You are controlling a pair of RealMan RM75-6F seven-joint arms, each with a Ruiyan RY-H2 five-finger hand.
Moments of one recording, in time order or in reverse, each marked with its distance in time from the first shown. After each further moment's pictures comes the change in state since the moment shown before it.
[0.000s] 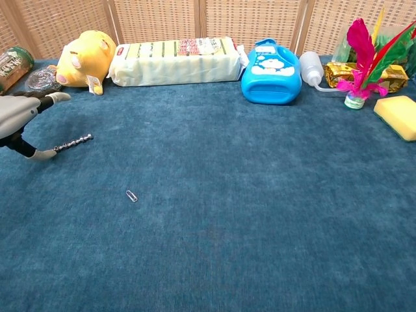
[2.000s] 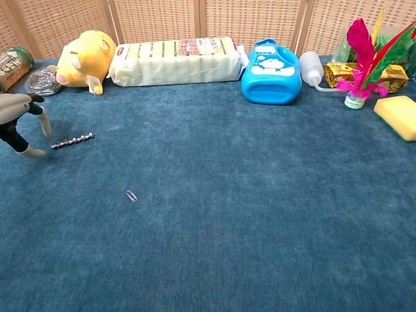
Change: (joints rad) left arm -0.100 0.103 -0.059 -0.330 -0.555 0.043 0.405; right arm -0.001 0.004 -0.003 0.003 -0.009 0.004 0.010
